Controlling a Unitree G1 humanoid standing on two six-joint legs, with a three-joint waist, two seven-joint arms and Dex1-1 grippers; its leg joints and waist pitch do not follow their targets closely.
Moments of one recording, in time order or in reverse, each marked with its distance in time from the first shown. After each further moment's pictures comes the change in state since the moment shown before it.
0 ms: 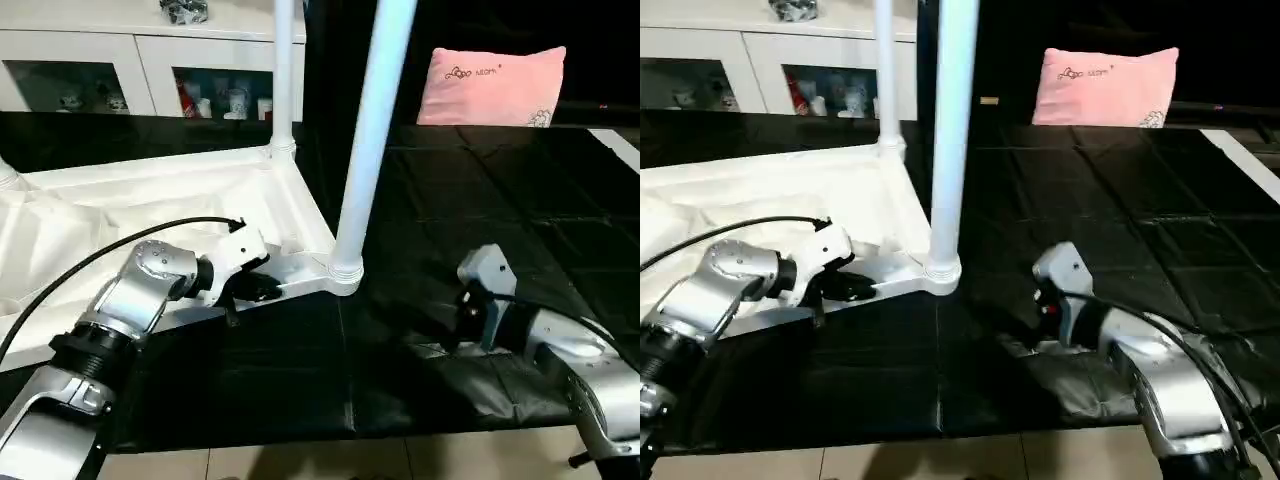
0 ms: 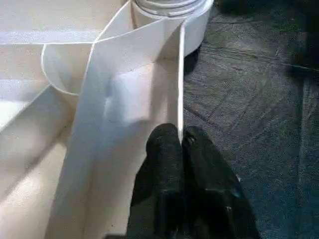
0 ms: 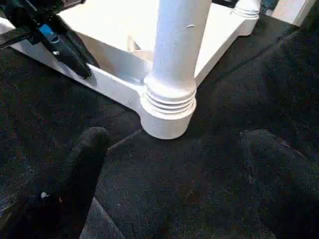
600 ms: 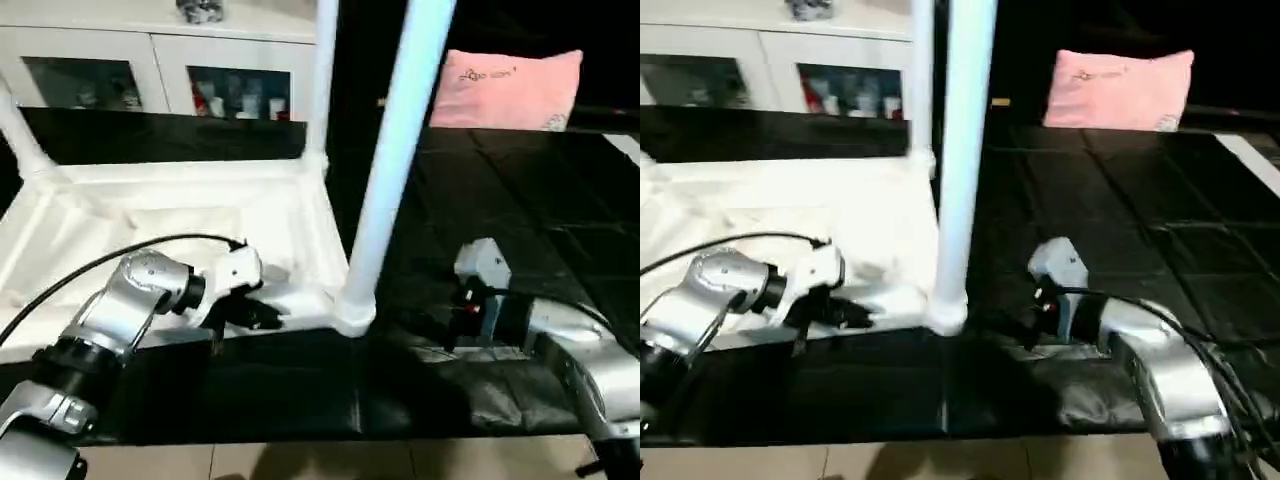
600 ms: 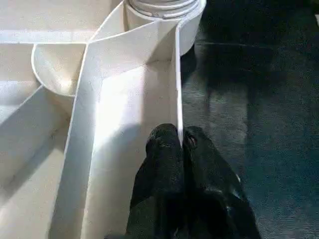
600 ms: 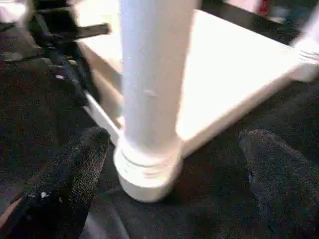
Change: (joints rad) left arm 0.080 0.058 -0.023 -0.099 -0.047 -0.084 -0.204; right arm -0.094 -0.018 0.039 0.071 0.049 -0.035 0.181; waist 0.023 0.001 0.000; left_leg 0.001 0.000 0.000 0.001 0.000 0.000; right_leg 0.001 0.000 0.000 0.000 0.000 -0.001
